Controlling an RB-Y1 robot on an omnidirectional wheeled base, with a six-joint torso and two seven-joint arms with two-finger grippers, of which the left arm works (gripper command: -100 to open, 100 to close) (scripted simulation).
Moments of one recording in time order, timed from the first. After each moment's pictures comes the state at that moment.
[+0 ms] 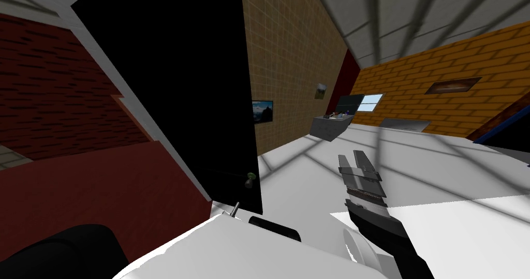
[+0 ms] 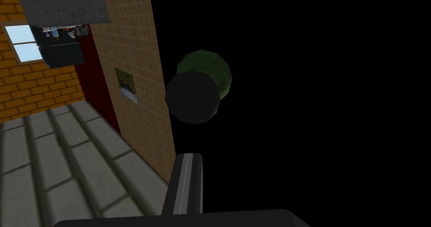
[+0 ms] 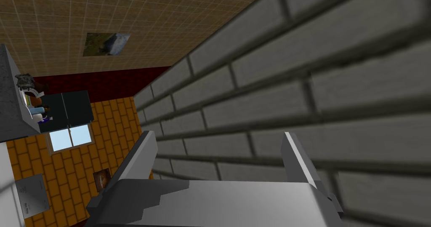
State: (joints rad) arm 0.65 -0.01 0.17 -1.20 -0.57 -1.11 -1.16
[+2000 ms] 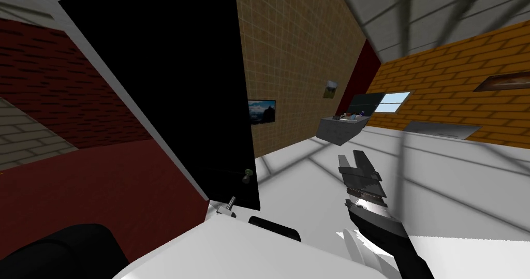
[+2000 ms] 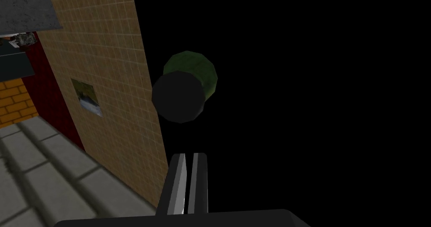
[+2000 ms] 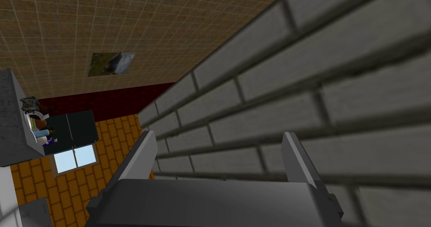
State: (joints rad) arm 0.60 0.01 0.22 -1.19 -0.50 -1.05 -1.16
